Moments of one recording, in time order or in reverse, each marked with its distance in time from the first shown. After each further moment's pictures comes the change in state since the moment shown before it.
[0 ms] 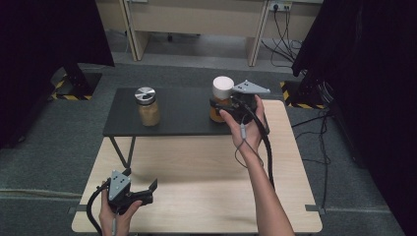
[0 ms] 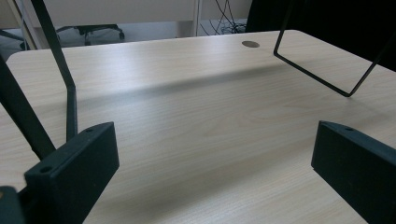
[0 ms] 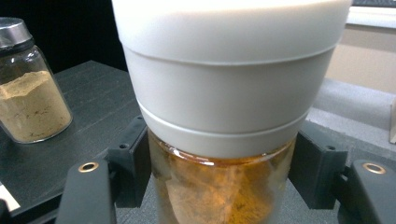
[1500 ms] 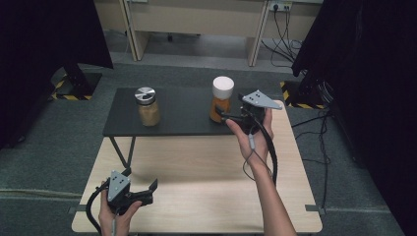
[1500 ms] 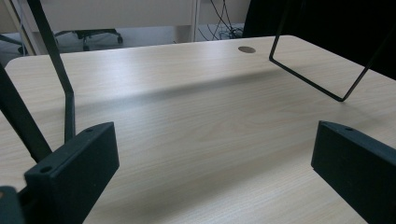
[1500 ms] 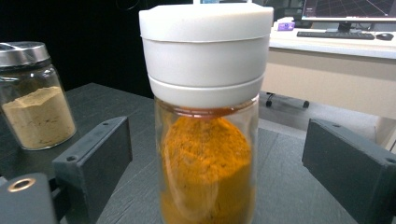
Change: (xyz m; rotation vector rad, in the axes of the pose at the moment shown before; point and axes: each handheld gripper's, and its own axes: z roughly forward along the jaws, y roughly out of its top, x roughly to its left) left arm -0.002 0.002 -0.004 -0.013 -0.009 0.007; right arm 0.008 -0.039 -0.030 -0.137 -0.039 0.011
